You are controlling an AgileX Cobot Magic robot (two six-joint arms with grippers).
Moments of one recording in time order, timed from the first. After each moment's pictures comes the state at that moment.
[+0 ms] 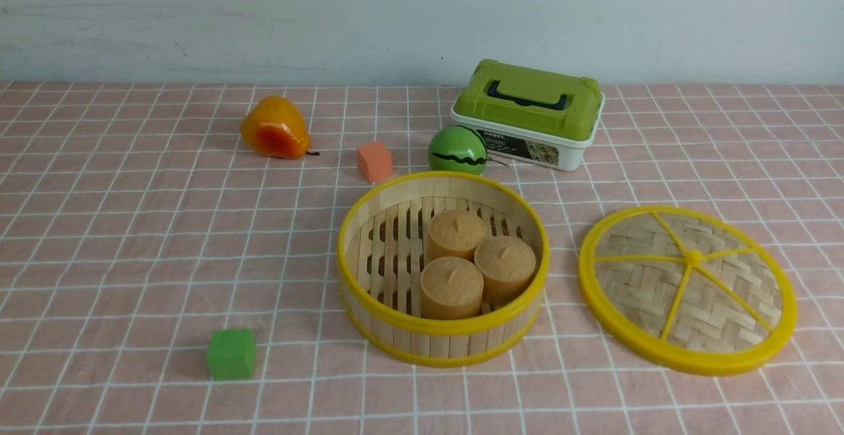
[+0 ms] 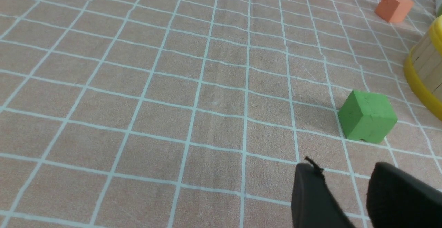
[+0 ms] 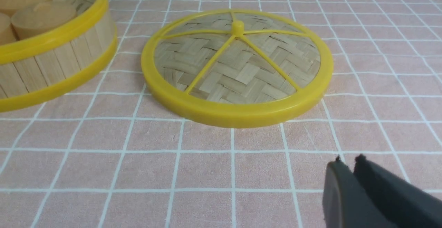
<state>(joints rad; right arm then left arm) 0.02 -0.01 0.02 0.04 0.37 0.03 0.04 -0.01 0.03 -0.03 0.37 -0.23</state>
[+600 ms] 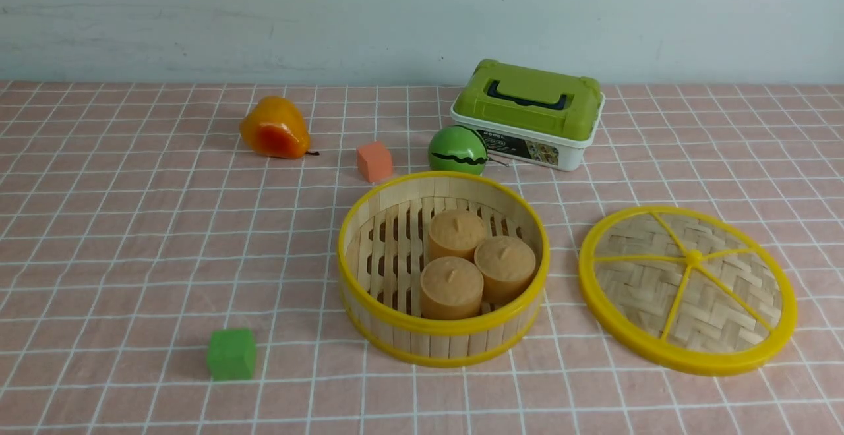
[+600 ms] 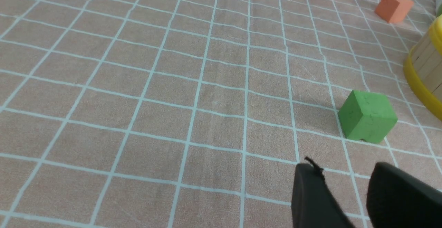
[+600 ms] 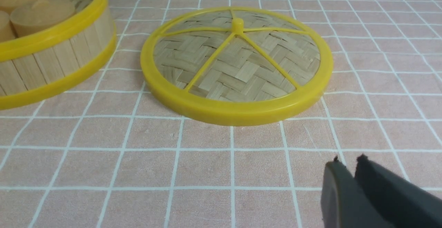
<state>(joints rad) 0.02 -0.01 0.02 0.04 0.38 0.03 0.04 -0.01 0.03 -0.03 0.37 -0.23</state>
